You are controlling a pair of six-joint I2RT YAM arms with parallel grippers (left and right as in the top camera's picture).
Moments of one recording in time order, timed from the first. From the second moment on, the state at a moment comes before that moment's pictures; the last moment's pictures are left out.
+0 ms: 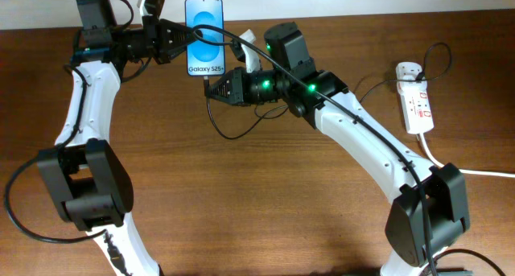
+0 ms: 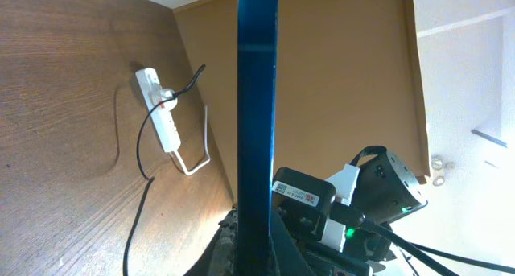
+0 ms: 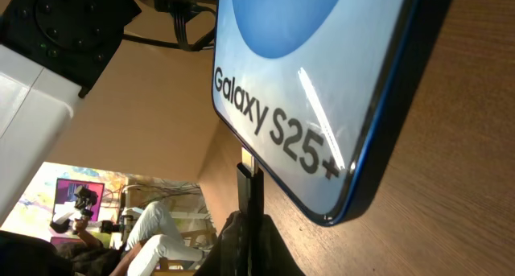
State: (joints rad) left arm 0.11 2.10 1.83 -0.32 1.54 -0.66; right arm 0.51 1.86 1.58 -0.29 -0.84 0.68
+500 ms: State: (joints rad) left arm 0.11 2.10 1.83 -0.33 1.54 -0.68; right arm 0.51 1.86 1.58 -0.29 -0.84 0.68
